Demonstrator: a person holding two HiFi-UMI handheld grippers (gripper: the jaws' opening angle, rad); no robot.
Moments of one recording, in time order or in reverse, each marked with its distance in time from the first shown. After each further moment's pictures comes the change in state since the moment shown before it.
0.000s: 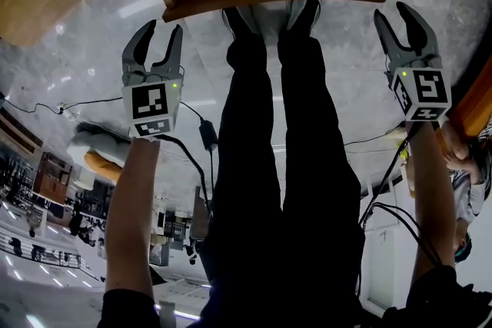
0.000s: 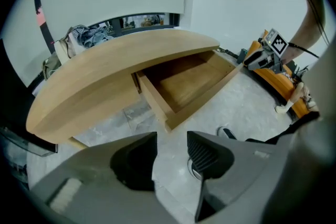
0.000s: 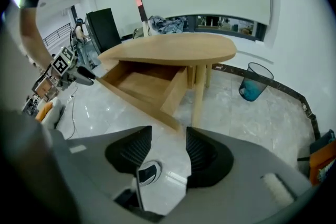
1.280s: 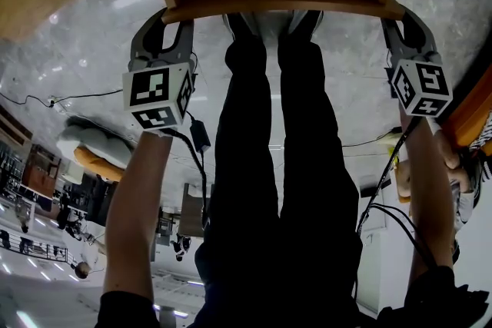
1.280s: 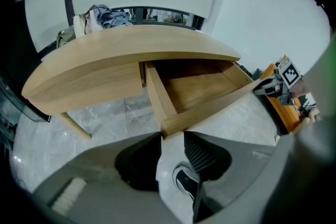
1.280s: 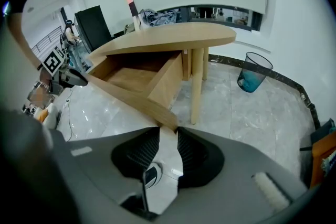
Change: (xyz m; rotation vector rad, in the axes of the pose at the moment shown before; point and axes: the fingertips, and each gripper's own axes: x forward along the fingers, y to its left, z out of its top) left arm 0.023 -0.013 0.010 -0.291 0.014 -0.010; right arm 0.032 -0.014 -0.014 0.075 0.053 -0.017
